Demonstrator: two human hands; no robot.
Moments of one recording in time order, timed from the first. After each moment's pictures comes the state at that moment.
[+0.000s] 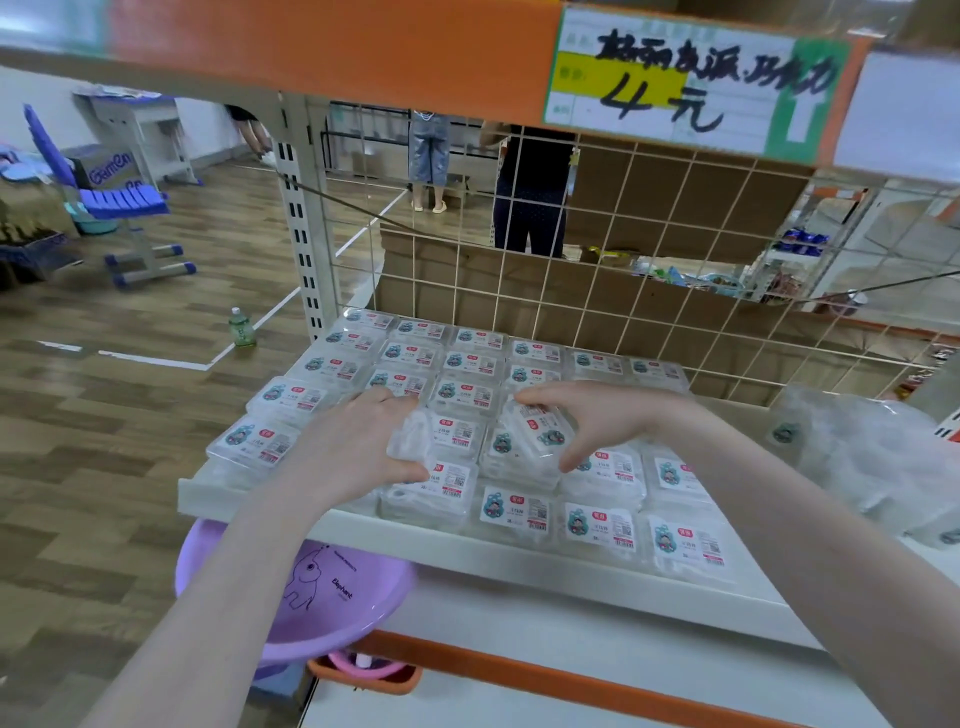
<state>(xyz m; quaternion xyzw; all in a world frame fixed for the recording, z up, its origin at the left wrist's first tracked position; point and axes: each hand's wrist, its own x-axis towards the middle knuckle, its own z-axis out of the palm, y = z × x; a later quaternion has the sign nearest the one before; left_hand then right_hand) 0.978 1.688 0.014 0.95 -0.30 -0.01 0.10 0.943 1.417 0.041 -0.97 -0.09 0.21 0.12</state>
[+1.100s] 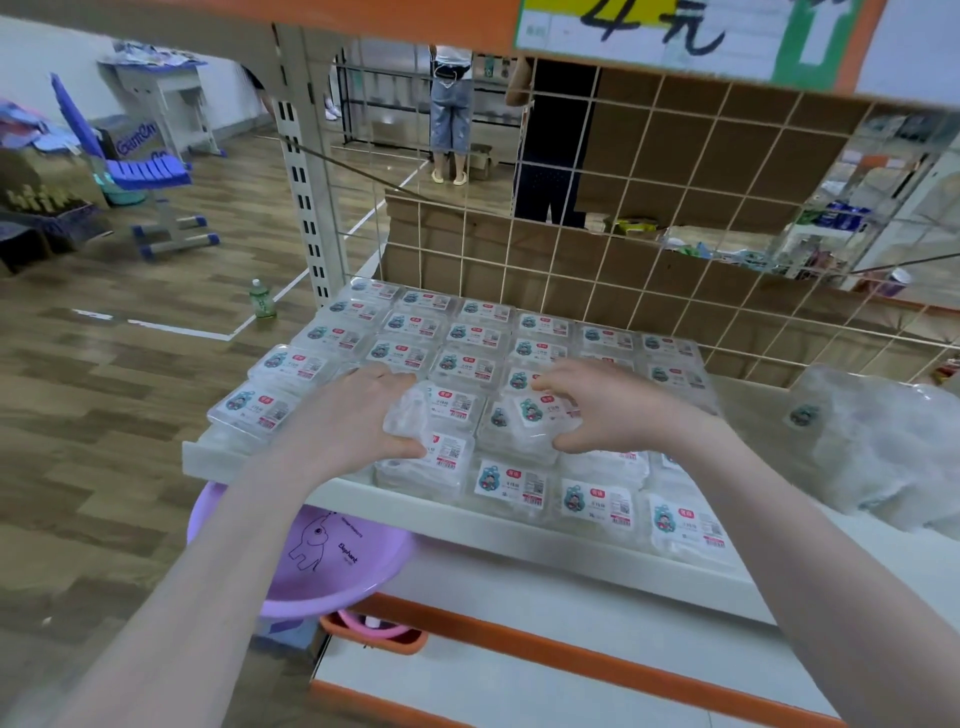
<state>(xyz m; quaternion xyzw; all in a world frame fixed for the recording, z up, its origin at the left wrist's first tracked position) 0.975 1.684 0.006 0.96 -0.27 -0.02 0.10 0.918 1.423 0.033 -0.99 -0.10 0.08 0.03</state>
